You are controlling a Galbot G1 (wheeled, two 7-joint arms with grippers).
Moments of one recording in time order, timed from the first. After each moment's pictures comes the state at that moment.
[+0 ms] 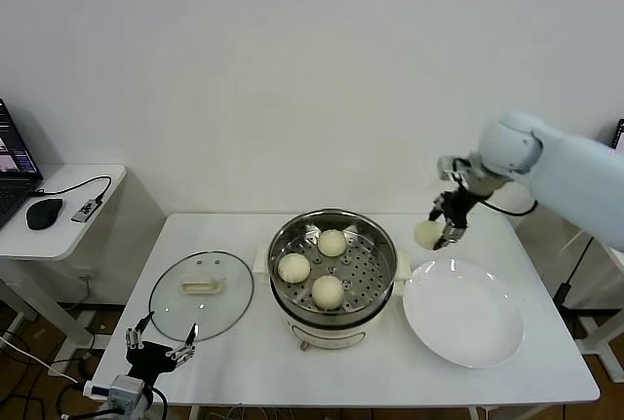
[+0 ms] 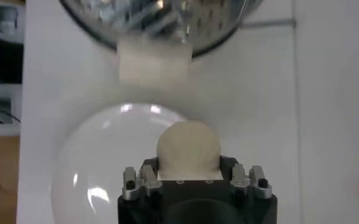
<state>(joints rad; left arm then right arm) 1.63 -1.42 -0.78 -2.07 0.19 0.23 0.26 0.60 0.77 -1.20 1.35 0.30 -0.47 -1.26</state>
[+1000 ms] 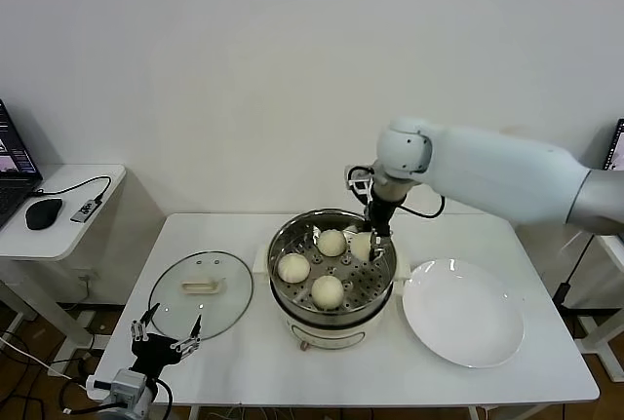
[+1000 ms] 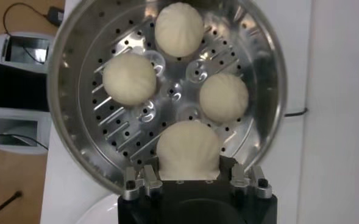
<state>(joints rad) 1.60 -1.43 -0.77 -2.07 0.17 0.22 0.27 0.56 1.06 -1.32 1.30 0.38 -0.64 -1.15</state>
